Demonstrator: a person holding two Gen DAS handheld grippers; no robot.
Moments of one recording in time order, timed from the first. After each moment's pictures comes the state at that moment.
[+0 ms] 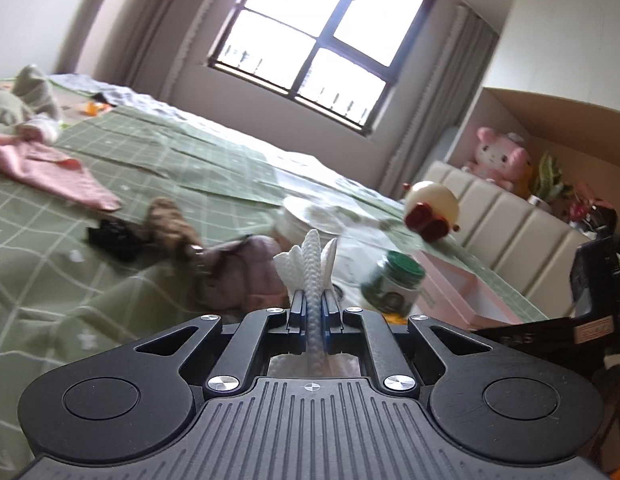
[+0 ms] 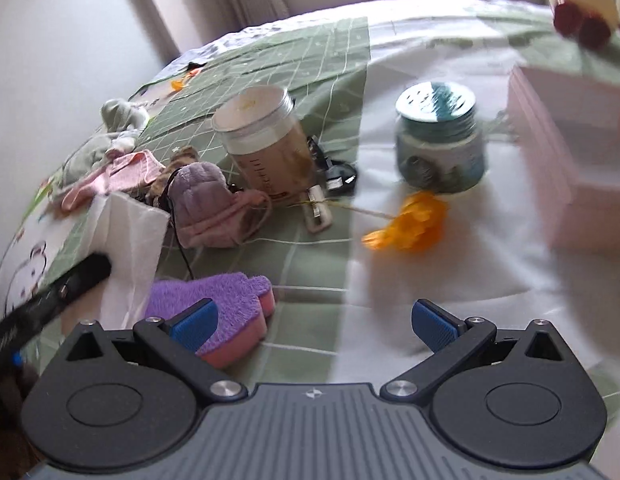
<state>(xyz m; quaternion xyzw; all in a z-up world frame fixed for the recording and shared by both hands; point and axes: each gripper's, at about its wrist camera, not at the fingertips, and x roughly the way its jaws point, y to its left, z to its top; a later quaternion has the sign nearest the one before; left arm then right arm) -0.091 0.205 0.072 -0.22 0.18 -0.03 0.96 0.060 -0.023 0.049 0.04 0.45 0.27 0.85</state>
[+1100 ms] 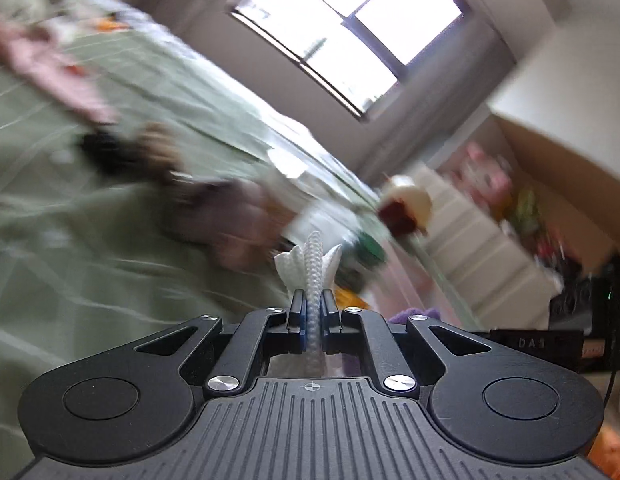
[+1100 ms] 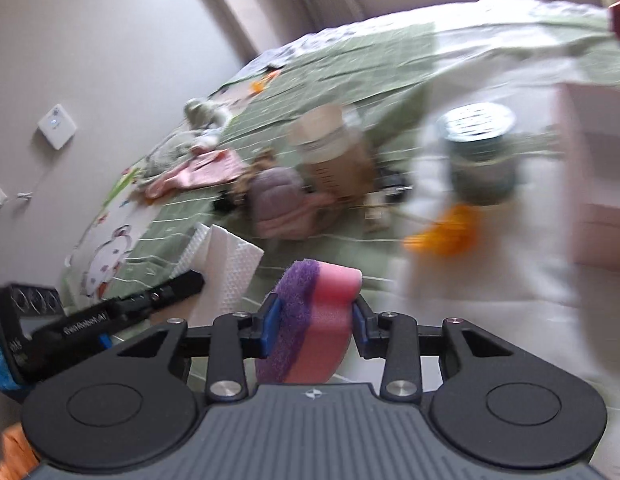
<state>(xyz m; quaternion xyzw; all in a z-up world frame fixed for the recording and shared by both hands) -0.093 0.185 0.065 -0.32 0.22 -0.09 0.92 0.049 -0.092 0.090 0.05 0.43 0.39 0.82</state>
